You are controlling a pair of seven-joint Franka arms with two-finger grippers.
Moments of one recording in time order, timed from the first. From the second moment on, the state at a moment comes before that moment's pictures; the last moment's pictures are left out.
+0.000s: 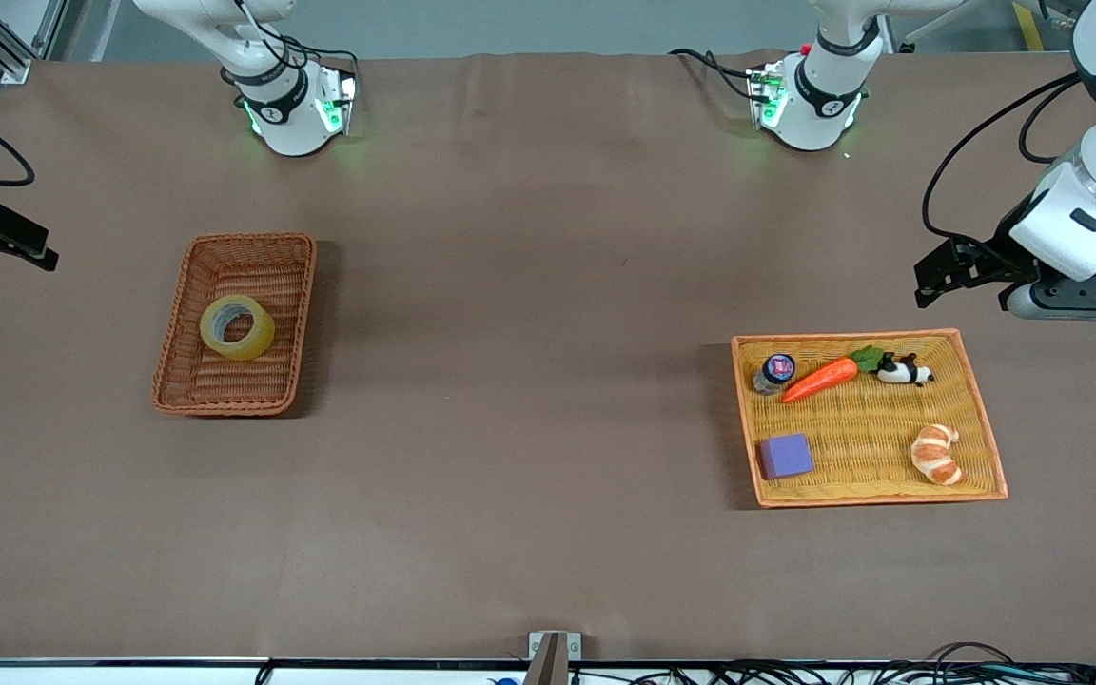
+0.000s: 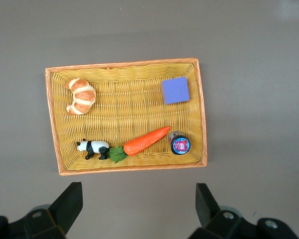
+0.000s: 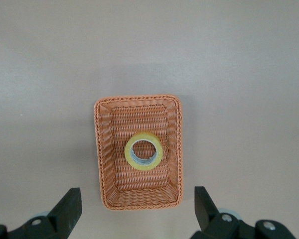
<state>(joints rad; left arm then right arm) -0.07 0.03 -0.06 -1.65 -0.01 1.77 -0.08 -0.02 0.02 -0.06 -1.52 -0.01 1.53 -0.05</state>
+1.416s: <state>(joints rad) -0.07 0.06 -0.06 -1.62 -0.01 1.74 -0.04 0.00 0.02 -0.05 -1.52 -0.01 1.54 -0.05</state>
